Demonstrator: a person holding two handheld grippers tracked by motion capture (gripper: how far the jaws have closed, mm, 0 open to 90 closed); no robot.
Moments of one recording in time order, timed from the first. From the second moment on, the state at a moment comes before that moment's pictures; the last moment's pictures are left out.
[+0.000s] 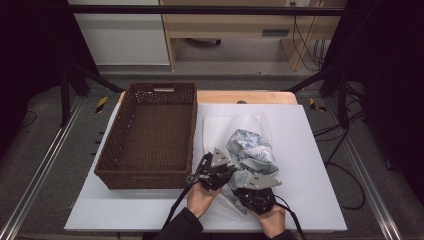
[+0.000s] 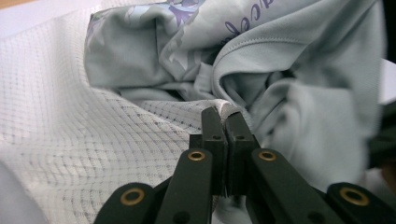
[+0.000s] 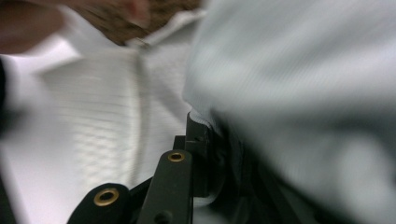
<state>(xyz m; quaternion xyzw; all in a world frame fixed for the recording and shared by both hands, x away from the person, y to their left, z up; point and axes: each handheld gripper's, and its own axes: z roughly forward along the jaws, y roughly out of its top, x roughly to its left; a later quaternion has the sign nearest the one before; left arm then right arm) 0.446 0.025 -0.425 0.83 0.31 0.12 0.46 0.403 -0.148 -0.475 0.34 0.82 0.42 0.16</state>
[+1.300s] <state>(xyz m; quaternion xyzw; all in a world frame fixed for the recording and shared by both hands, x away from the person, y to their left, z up) 0.448 0.042 -0.430 0.83 0.32 0.12 0.44 0.400 -0.175 -0.455 0.37 0.79 0.43 0.24</state>
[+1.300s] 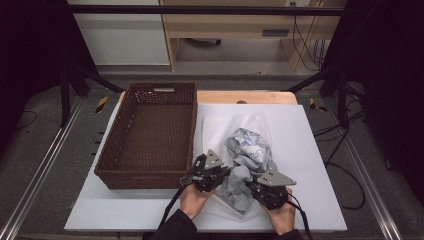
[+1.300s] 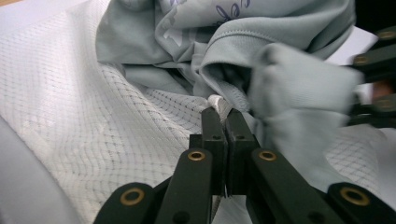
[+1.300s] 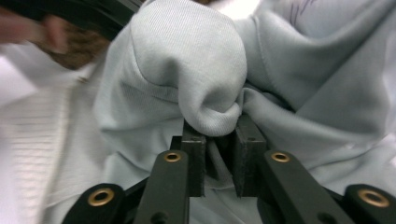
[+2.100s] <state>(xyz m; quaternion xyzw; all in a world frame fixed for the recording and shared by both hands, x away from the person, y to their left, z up) 0.431 0.048 -0.424 0.84 0.30 0.13 0.44 0.424 -0.131 -0.481 0.40 0.80 0.39 0.24</state>
